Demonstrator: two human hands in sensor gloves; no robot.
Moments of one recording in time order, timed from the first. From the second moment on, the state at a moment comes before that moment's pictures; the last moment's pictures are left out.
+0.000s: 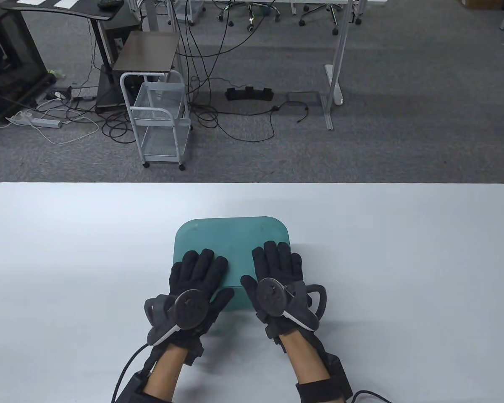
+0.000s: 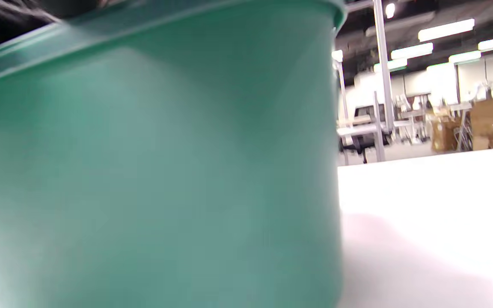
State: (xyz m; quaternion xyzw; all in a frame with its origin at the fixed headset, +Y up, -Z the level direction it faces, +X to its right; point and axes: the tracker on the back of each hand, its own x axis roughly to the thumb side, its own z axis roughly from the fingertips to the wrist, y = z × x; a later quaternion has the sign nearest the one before) left_hand -0.171 -0.674 -0.320 0.15 -0.13 0.18 0.96; right_hand 0.052 -0.671 -0.345 0.11 -0.07 0.99 0.10
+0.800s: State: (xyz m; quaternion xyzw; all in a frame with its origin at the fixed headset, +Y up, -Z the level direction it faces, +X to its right) left_hand -0.262 -0.726 -0.297 0.08 0.00 0.14 0.99; right_hand 0.140 -0.743 -0.315 0.05 -0.07 0.99 0.13
